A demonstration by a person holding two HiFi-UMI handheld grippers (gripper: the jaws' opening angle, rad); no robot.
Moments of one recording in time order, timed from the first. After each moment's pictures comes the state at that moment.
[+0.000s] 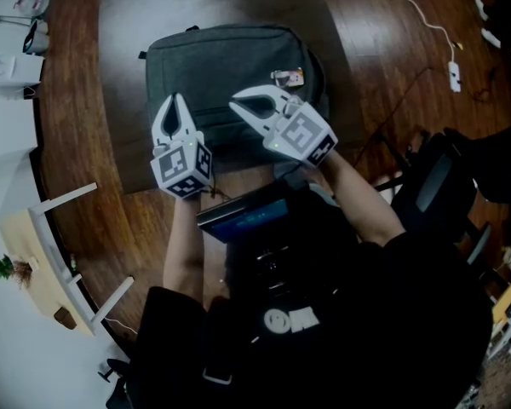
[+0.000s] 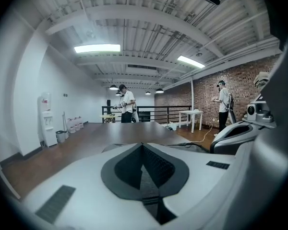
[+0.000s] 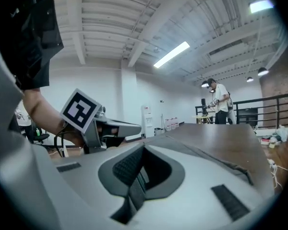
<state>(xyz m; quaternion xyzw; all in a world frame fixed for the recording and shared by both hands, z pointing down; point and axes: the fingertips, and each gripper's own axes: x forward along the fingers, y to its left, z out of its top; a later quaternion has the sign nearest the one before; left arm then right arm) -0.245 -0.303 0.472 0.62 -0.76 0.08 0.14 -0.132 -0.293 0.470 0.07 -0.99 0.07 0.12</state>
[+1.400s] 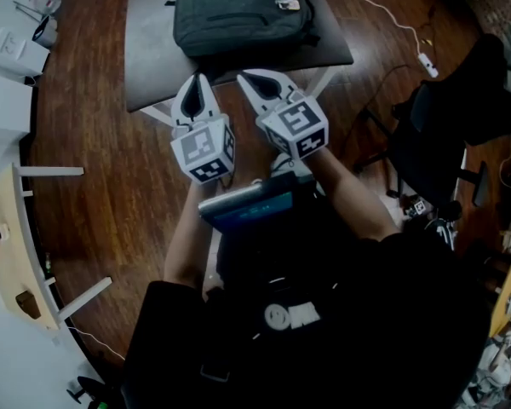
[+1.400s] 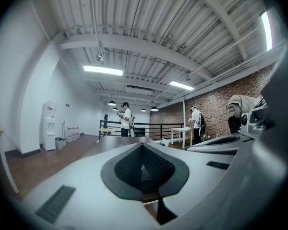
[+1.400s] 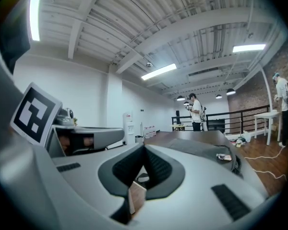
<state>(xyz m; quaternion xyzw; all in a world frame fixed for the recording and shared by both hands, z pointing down) -0.170 -0.003 0.396 0.66 -0.75 -0.01 0.07 -0.094 -0.013 0.409 0.25 -0.96 0.05 0.08</state>
